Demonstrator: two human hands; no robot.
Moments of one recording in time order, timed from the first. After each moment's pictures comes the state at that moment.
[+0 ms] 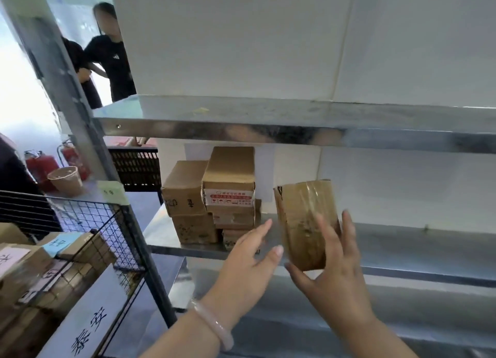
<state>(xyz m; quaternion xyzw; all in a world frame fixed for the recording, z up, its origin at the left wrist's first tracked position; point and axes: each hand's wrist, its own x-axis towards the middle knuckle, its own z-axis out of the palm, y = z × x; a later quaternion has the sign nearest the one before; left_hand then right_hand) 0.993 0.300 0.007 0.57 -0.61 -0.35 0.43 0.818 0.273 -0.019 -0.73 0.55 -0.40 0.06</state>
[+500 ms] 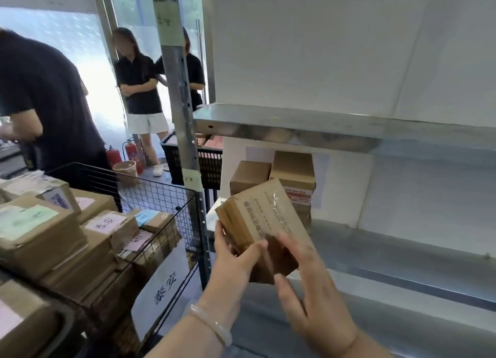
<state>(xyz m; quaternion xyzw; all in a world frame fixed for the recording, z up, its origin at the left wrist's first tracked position) 1.078 0.402 0.022 0.51 -0.29 -0.46 0.67 0.924 0.376 0.020 -0.84 0.24 -0.45 0.19</state>
